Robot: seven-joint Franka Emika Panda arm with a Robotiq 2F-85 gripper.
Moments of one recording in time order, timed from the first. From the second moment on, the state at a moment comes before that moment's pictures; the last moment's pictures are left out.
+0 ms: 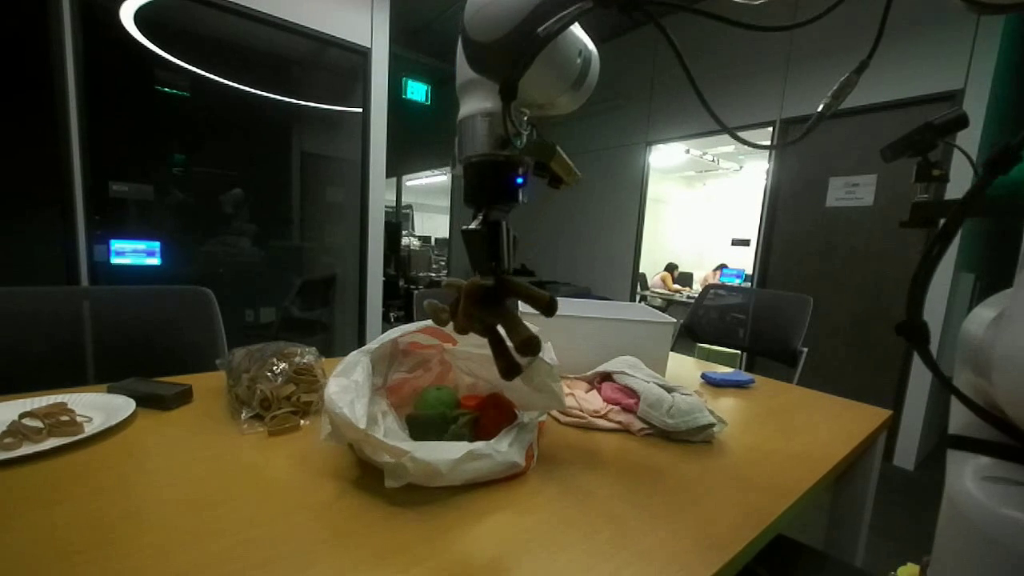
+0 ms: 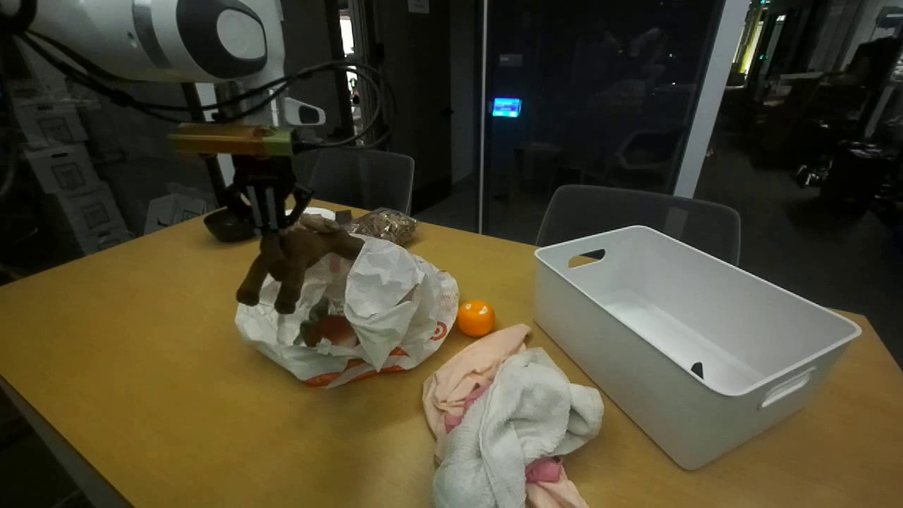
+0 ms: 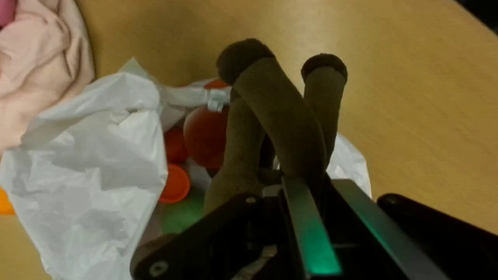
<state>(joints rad) 0.09 -0.12 0.11 -2.03 0.03 1.82 -0.23</state>
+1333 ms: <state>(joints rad) 0.04 -0.28 0.04 -2.48 -0.19 1.83 -0.09</state>
